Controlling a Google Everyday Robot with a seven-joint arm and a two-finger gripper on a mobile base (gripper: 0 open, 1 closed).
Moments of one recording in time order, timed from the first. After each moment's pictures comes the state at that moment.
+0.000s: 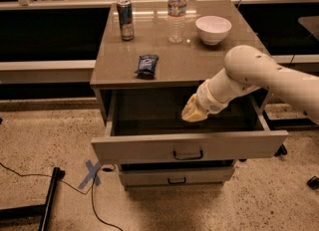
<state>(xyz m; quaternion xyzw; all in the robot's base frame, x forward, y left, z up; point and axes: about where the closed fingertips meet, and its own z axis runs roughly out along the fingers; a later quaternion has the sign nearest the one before) 0.592 -0.101 0.693 -0.68 0.68 0.13 0.24</state>
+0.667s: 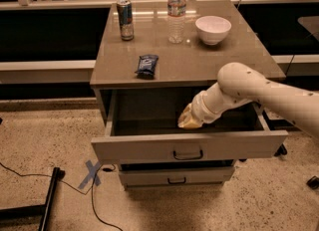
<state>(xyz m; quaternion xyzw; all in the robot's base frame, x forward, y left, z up) 0.600 -0.091 0.647 -0.69 0.67 0.13 0.26</state>
